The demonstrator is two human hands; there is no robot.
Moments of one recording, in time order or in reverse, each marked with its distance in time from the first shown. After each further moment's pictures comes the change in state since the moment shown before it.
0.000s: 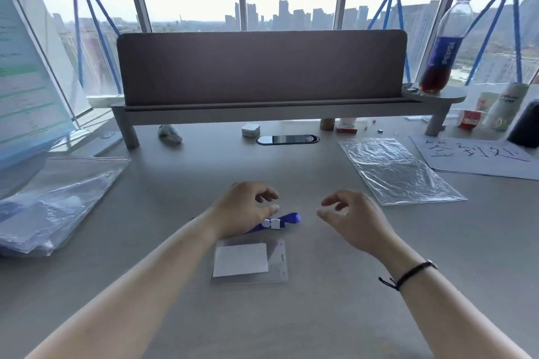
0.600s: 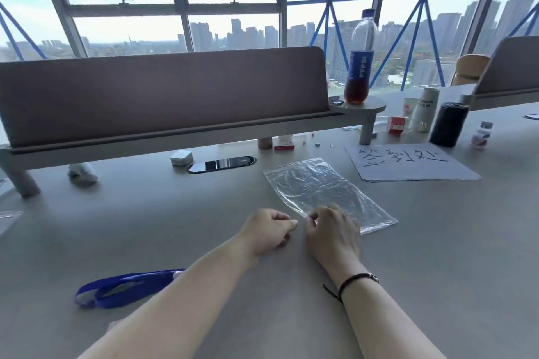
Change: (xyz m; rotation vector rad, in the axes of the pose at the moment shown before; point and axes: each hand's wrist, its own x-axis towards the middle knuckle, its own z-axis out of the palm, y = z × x) left_hand 0.101 0.122 0.125 -0.631 -0.174 -0.352; right_hand 0.045 0.088 -0.028 -0.330 0.338 0.198
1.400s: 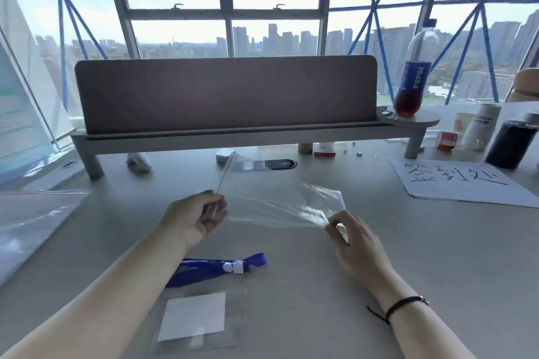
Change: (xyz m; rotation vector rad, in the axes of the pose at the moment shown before) left_hand -0.048 -0.023 -0.177 -0.863 0.424 -0.140; right_hand -0.008 -0.011 0.016 0.402 -0.114 -0.311
